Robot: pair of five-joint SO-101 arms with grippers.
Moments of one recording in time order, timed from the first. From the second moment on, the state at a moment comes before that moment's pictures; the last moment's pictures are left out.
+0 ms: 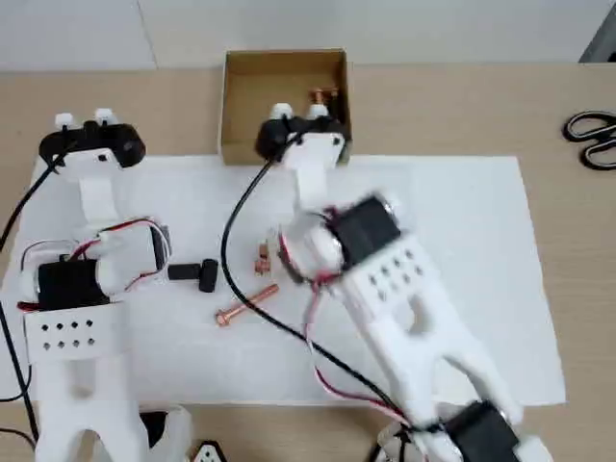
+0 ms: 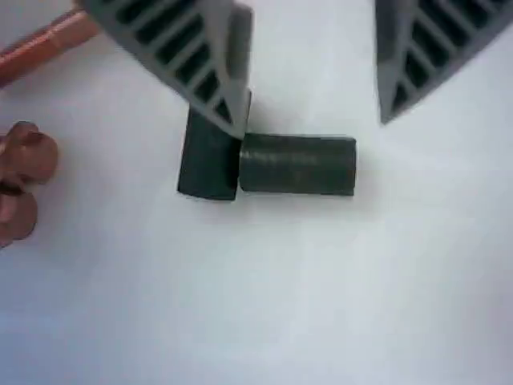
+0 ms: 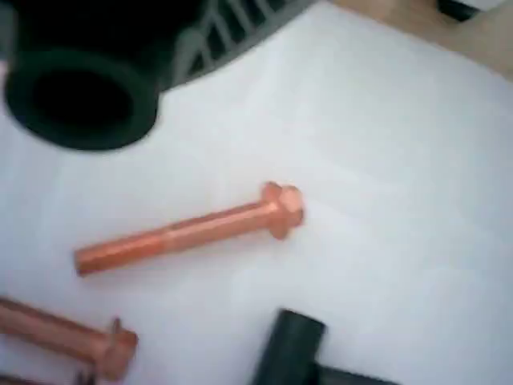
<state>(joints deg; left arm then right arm) -10.3 -39.6 27.9 82.6 6.7 -38.6 -18.2 -4.0 96.1 -25.7</state>
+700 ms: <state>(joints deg) 7.5 -39.3 28.4 74.9 13.1 -26.7 -60.0 42.8 59.3 -25.8</state>
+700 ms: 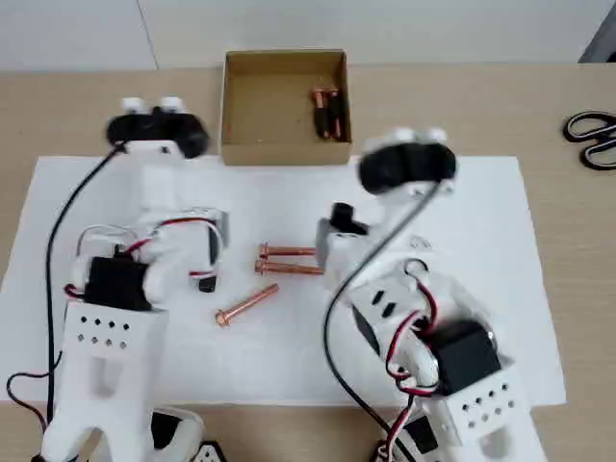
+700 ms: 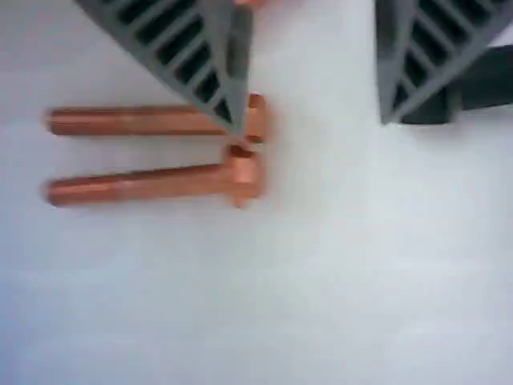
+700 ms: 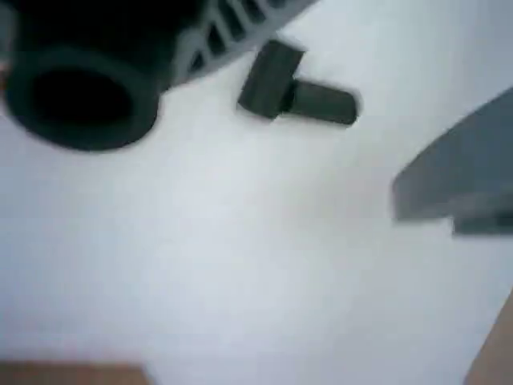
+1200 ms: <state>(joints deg) 9.8 -19.5 17.5 81.5 24.2 -12.1 -86.9 79.9 40.0 -16.9</state>
